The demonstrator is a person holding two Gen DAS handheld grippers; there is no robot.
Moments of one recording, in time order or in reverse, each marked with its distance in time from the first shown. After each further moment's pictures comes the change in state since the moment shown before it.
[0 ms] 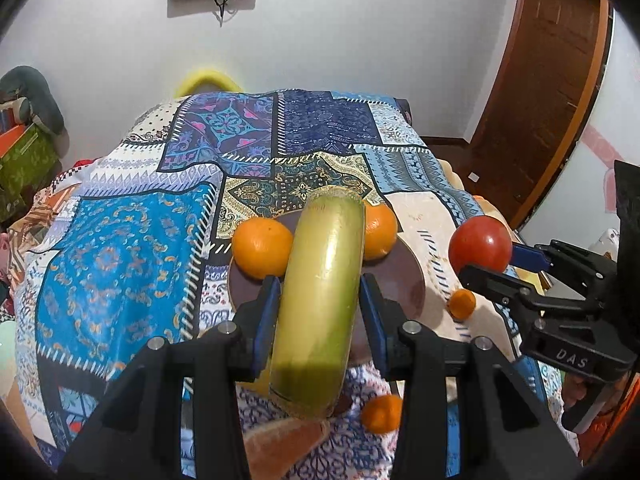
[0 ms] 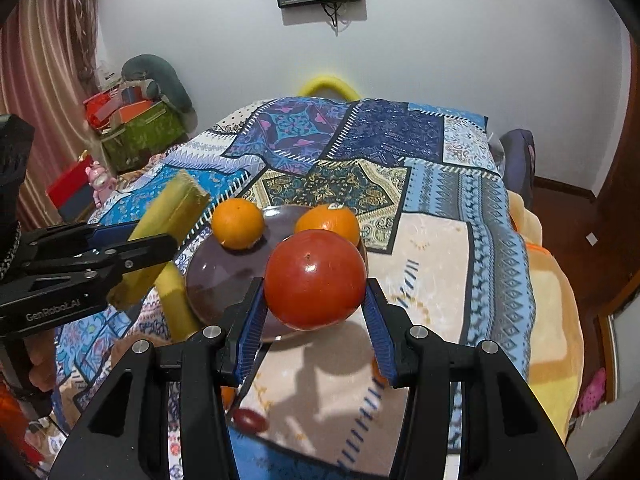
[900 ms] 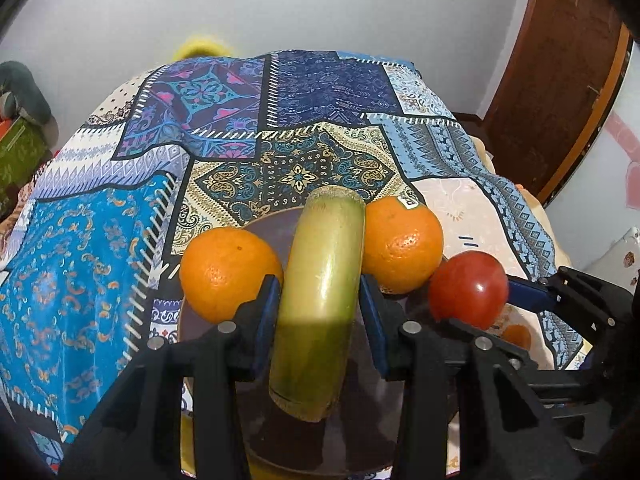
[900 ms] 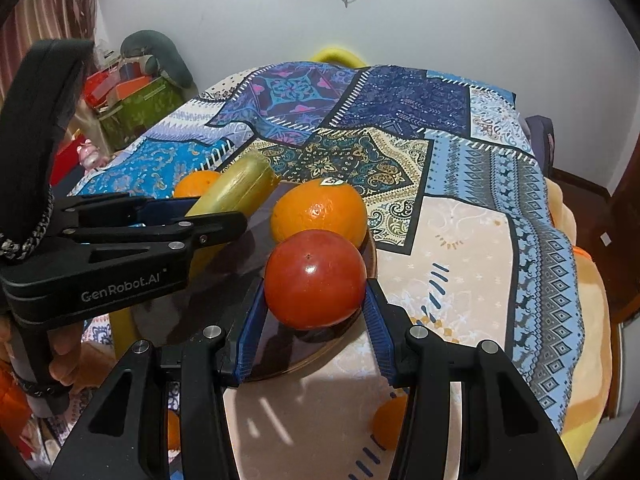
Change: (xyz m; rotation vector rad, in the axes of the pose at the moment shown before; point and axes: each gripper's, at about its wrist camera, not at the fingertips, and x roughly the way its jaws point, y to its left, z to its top) left arm 0.106 -0.005 0.023 0.013 0.104 0.026; right arm 0.068 -0.014 0.000 -0.023 0.086 0.038
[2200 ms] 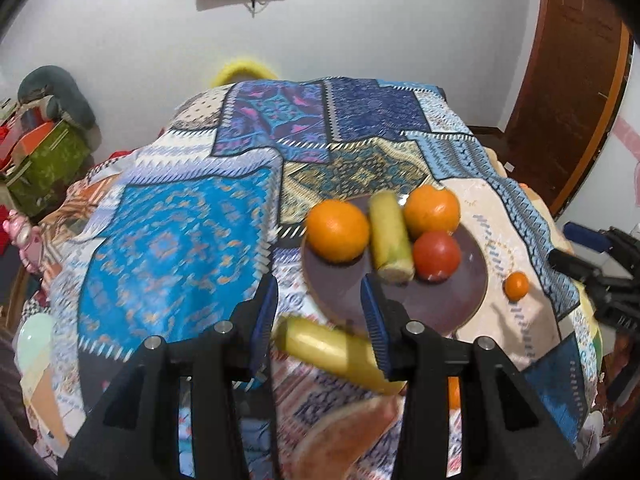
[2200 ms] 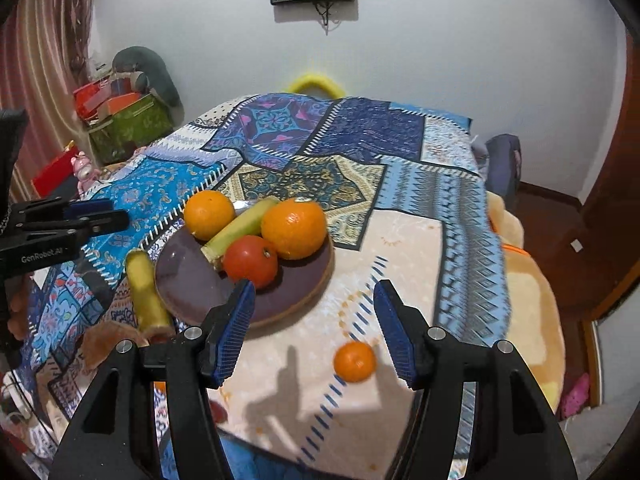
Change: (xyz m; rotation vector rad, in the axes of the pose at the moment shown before) left arm -0.112 0.052 -0.049 -0.018 -0.059 0.110; right arm -0.076 -0.001 -0.014 0.004 -0.076 -0.107
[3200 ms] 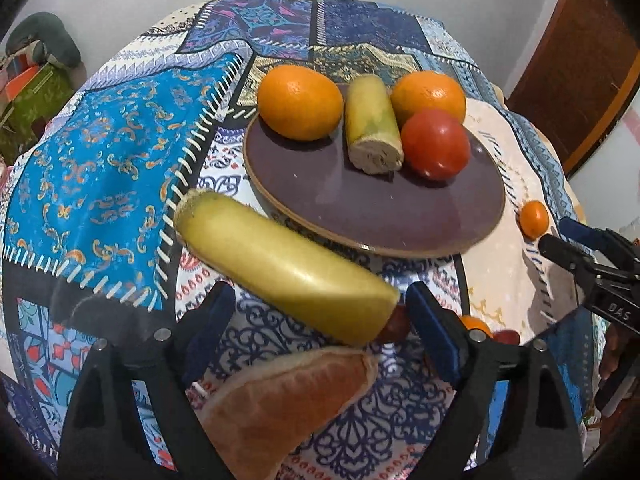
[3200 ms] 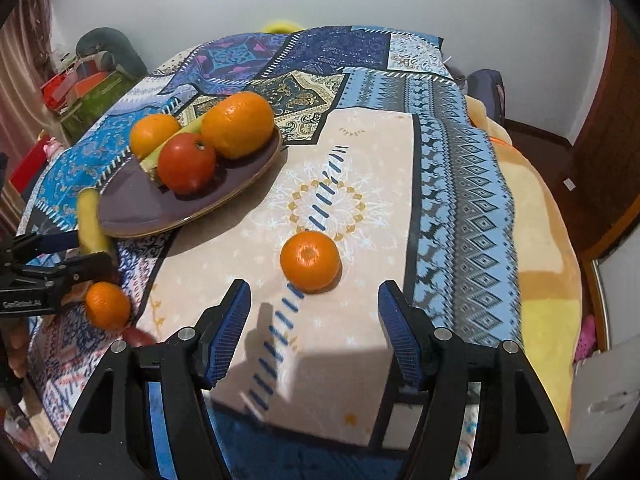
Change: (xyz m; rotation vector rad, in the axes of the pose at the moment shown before) left arm 0.065 -0.036 -0.060 -0.070 0.185 -0.042; right arm 0.040 -0.029 -0.059 0.103 0.164 -0.038
